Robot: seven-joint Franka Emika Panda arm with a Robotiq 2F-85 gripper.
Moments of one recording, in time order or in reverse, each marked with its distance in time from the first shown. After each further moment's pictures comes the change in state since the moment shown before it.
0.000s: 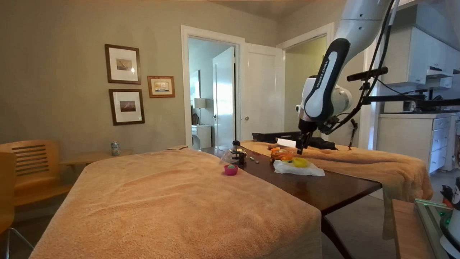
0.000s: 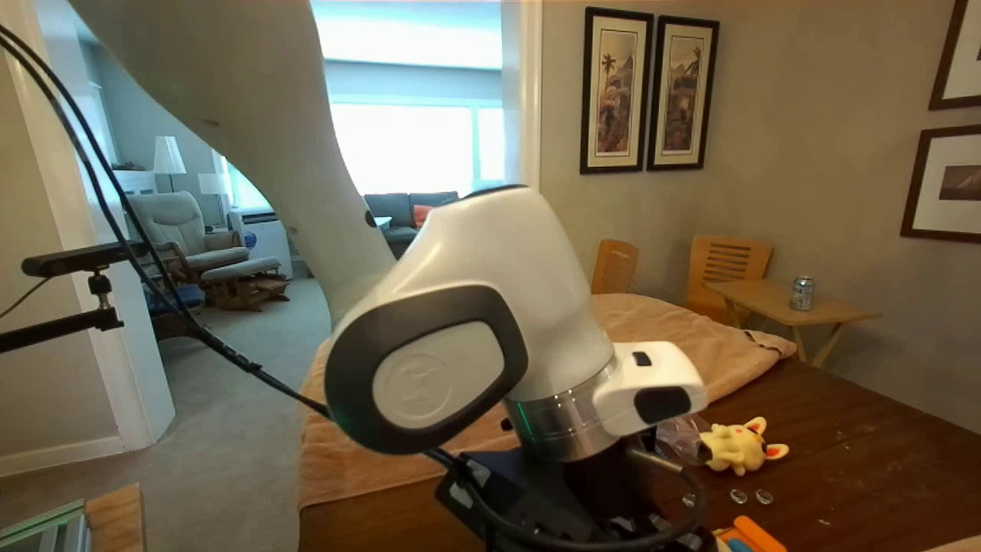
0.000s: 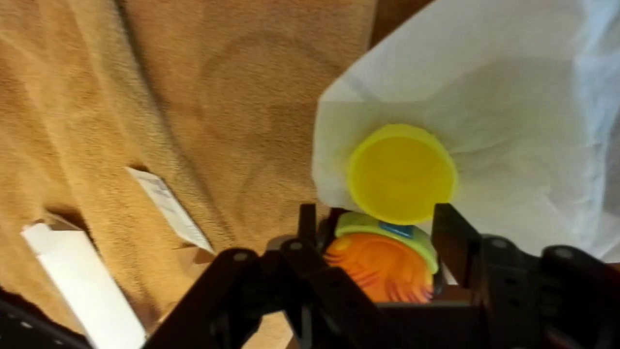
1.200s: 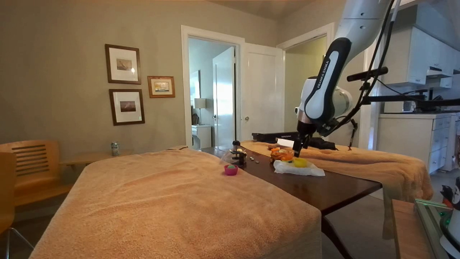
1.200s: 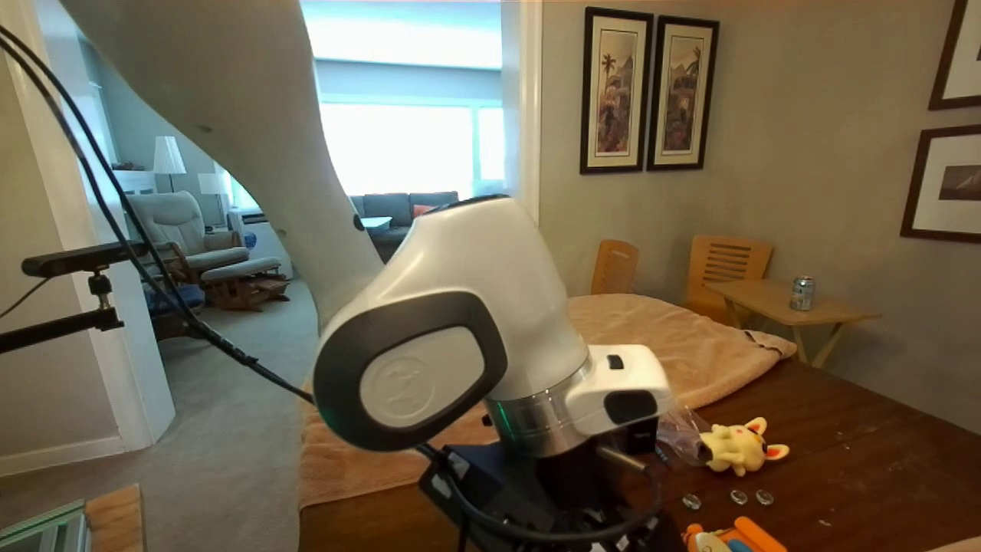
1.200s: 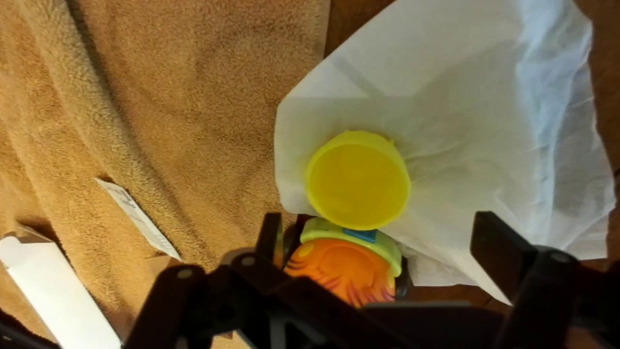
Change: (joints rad) arm -0.011 -0.010 0.048 -0.036 0.004 0.012 0.042
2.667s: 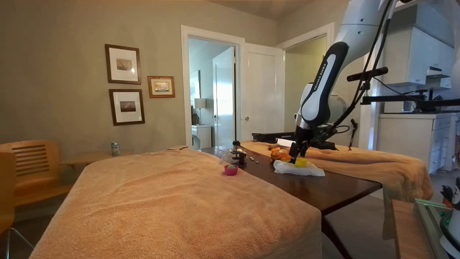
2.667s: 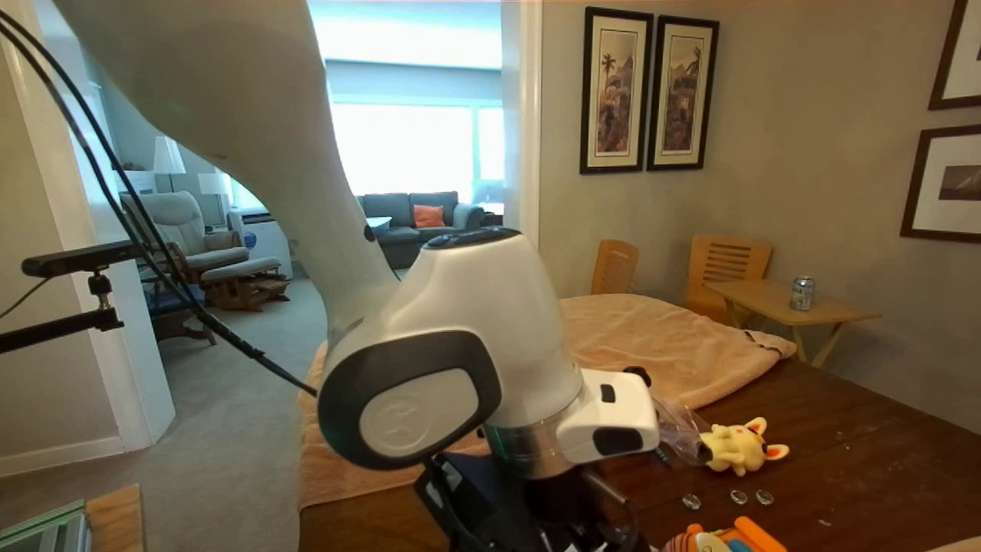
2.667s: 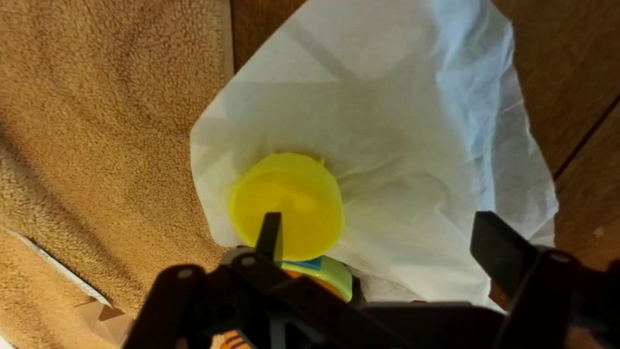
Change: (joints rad) arm -0.340 0.036 0.367 0.002 0.078 0.000 -0.031
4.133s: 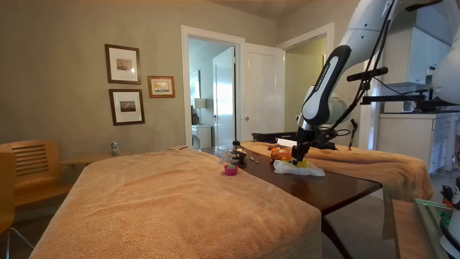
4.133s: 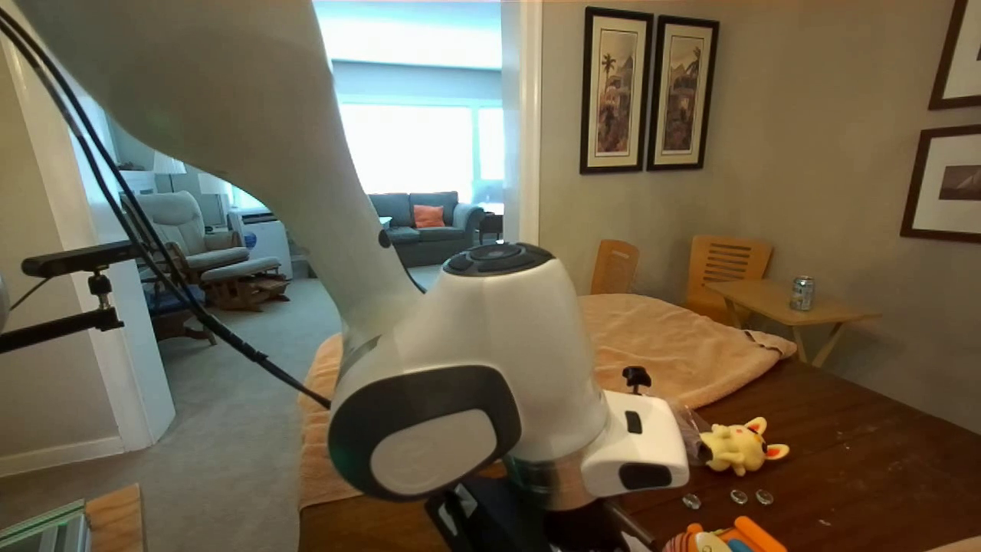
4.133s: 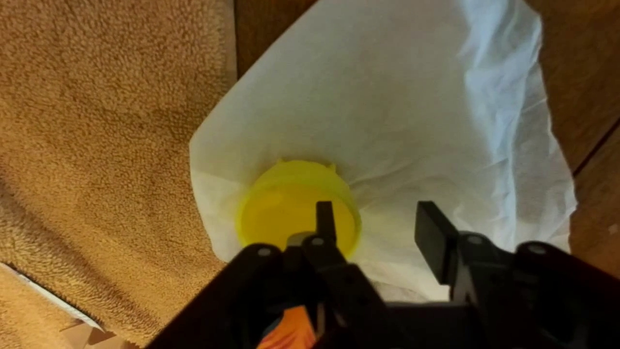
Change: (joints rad) arm -0.321 0.052 0.279 0.039 0.000 -0.020 -0.065
